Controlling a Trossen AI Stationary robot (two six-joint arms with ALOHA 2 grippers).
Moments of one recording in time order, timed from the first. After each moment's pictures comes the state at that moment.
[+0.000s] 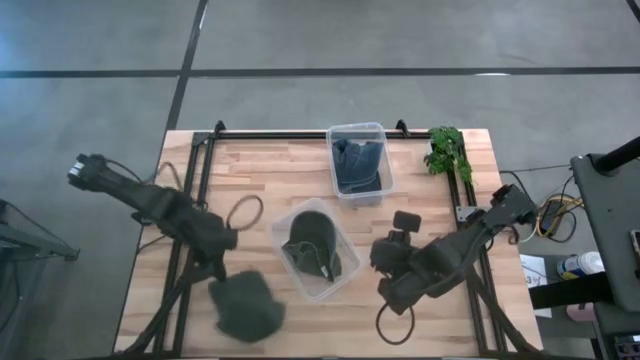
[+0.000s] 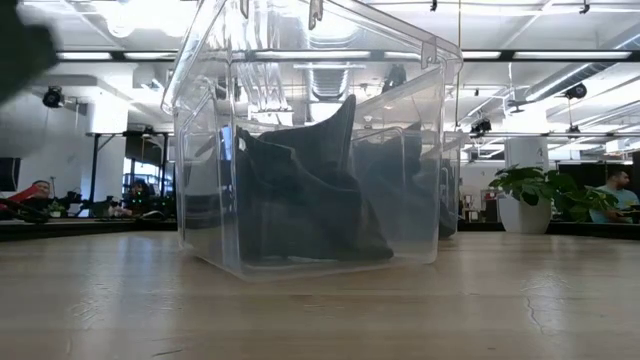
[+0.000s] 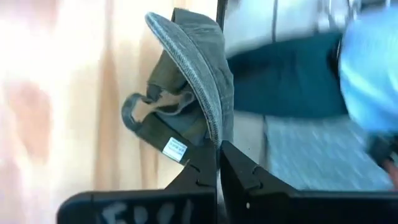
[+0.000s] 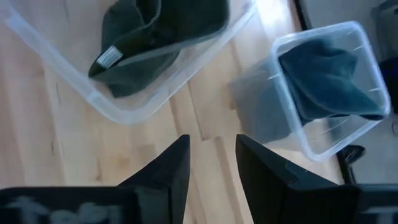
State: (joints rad) left arm -0.42 0.86 0.82 -0.79 0.48 -0.81; right arm 0.60 1.79 1.91 -1.57 0.62 0.75
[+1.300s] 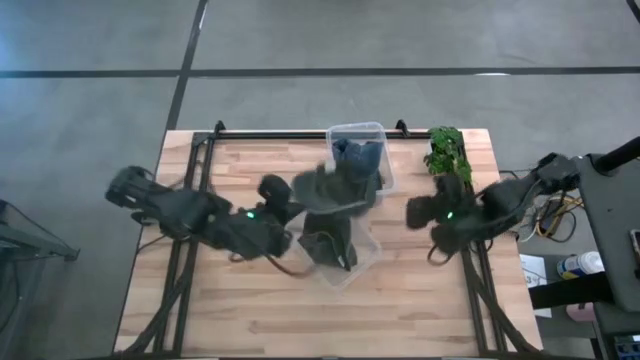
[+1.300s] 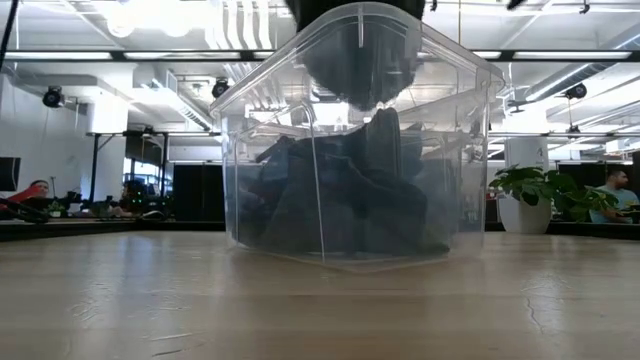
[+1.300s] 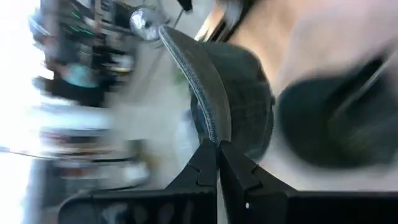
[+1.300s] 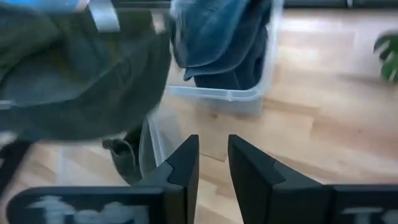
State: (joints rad) left arm -0.43 1.49 1.81 -1.00 -0.78 0.61; right arm 0.52 1.28 1.46 -1.50 0.76 1.76
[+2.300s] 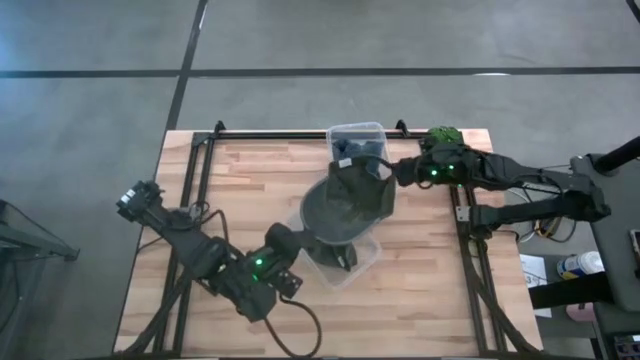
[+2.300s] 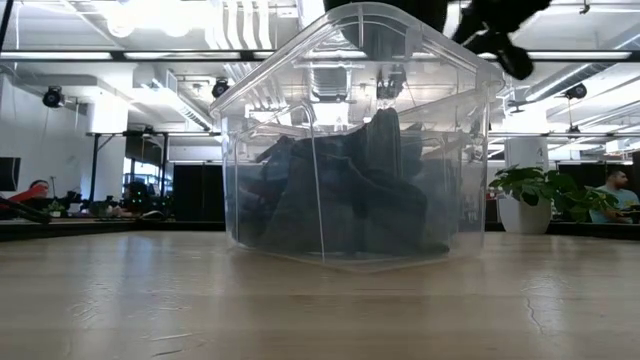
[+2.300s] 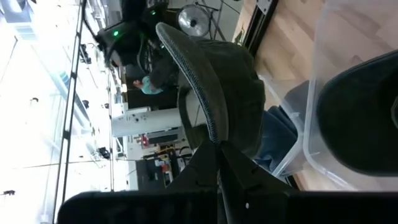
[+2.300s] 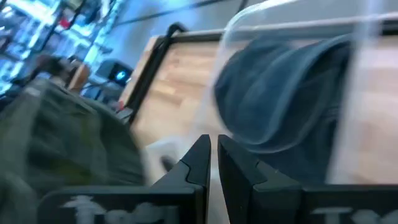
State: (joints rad) left arm -0.62 1.66 1.81 -0.82 -1.15 0.89; right arm -0.19 0.90 0.92 -0.54 0.26 1.01
